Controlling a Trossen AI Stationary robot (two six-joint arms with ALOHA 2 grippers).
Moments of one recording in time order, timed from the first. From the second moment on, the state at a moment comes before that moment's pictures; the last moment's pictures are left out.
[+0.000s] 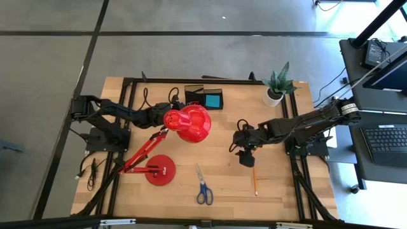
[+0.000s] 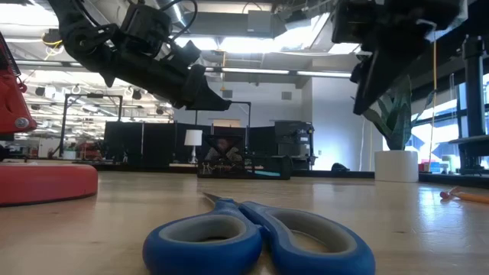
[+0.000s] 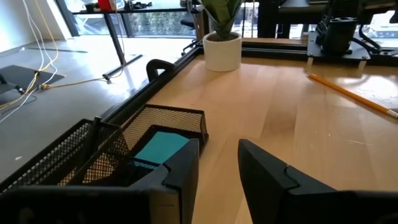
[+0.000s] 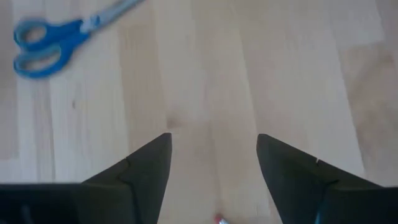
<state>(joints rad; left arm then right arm) 0.21 1.48 0.50 0.74 -0.24 0.03 0.21 1.37 0.92 -0.61 0.03 0.38</state>
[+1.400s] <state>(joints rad) 0.21 1.48 0.50 0.73 -0.24 0.05 0.37 1.73 0.93 -0.86 0.16 -0.07</state>
